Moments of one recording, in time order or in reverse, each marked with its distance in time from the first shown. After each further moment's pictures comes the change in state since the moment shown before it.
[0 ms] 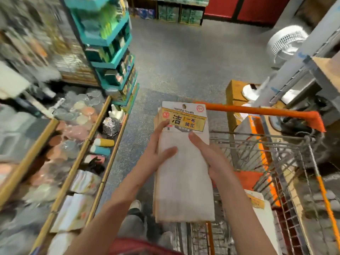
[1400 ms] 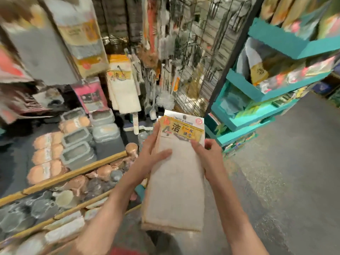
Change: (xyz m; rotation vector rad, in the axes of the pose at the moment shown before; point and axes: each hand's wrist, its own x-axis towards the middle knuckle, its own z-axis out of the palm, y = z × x) left_hand 0.302 -0.031 -0.427 -0.173 0.980 -0.138; right_hand 0.448 -0.134 0.487 -0.604 -0.636 -0.239
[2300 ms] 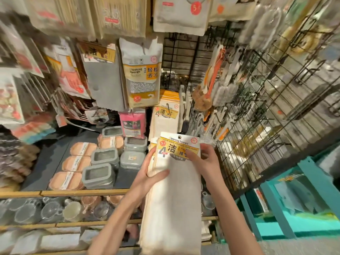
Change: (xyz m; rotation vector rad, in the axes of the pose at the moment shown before) left_hand 0.114 0.008 -0.091 -0.154 0.526 0.032; right_hand 0.188 -0.073 0.161 -0.127 -0.539 -0.183
